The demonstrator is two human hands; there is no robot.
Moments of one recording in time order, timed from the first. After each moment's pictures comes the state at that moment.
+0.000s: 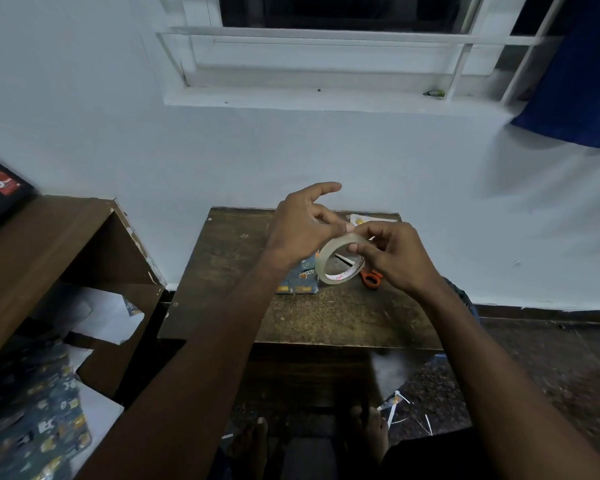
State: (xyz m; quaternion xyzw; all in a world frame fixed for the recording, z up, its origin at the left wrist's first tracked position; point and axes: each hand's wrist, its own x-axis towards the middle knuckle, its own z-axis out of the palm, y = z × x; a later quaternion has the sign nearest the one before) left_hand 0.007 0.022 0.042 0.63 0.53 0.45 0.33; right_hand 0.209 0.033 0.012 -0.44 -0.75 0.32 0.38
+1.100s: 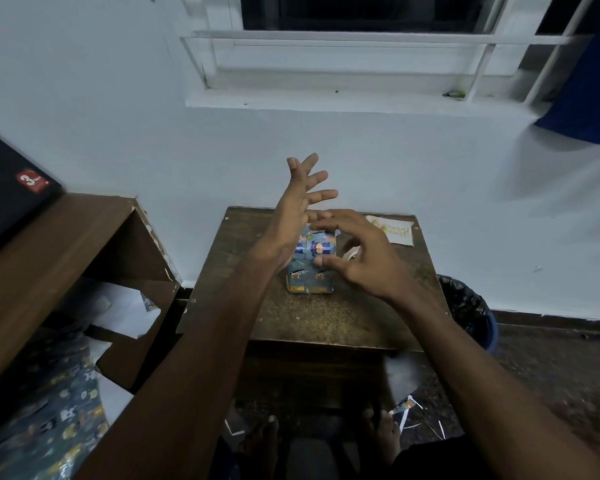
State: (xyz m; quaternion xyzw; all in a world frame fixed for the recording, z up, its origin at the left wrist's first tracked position) left_hand -0.016 0.022 0.058 0.50 0.45 0.57 0.48; right_hand 0.149 0.027 0.010 -0.33 -0.81 0.27 0.39
